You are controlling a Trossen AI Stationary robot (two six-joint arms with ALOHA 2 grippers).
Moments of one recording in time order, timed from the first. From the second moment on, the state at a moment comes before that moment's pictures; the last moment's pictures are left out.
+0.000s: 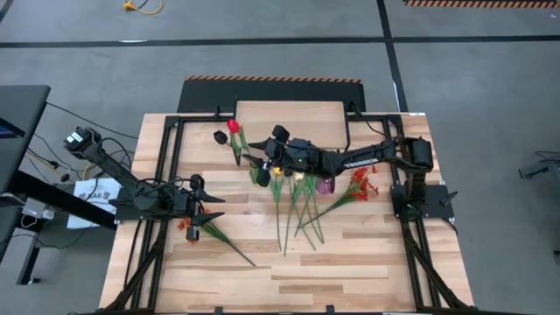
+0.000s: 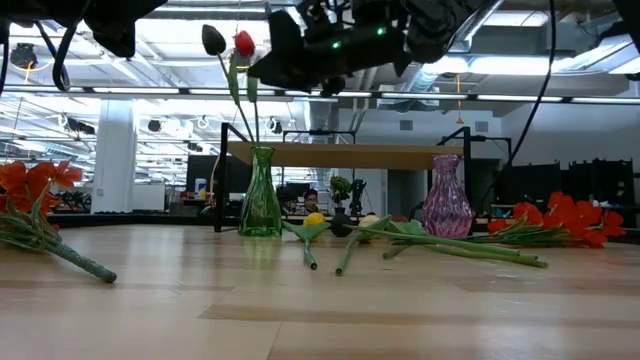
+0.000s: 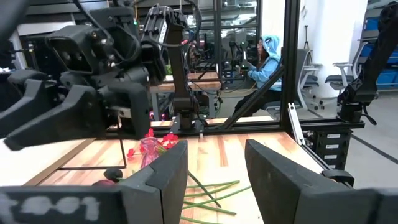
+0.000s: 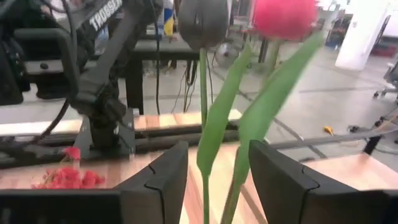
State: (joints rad) left arm -0.65 0.72 0.20 0.66 -0.65 0.11; right arm -0.10 1.89 1.24 0.56 0.18 -0.10
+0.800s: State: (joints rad) left arm -0.65 0.72 0.20 0.66 -0.65 0.11; right arm 0.08 1.61 1.24 -0.26 0.18 0.20
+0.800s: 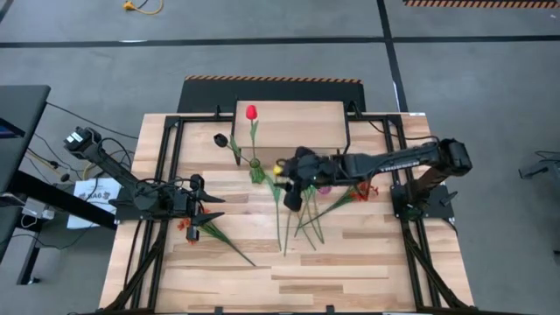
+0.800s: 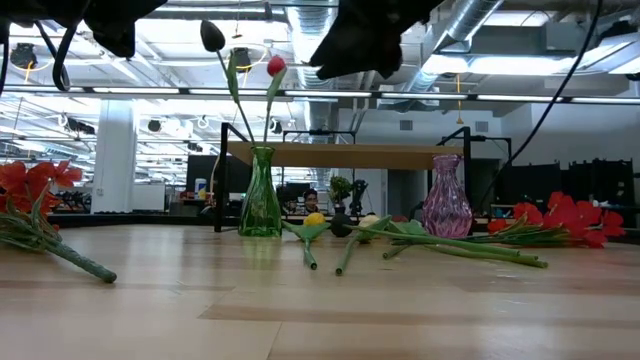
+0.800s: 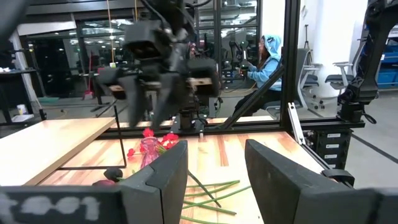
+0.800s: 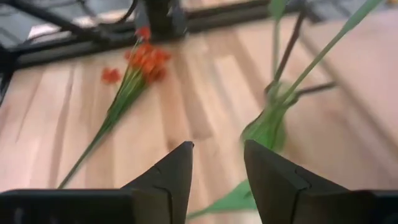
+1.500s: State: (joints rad) left arm -0.65 0.72 0.20 0.65 -0.63 0.09; right arm 0.11 1.87 1.24 -0.30 0.32 0.56
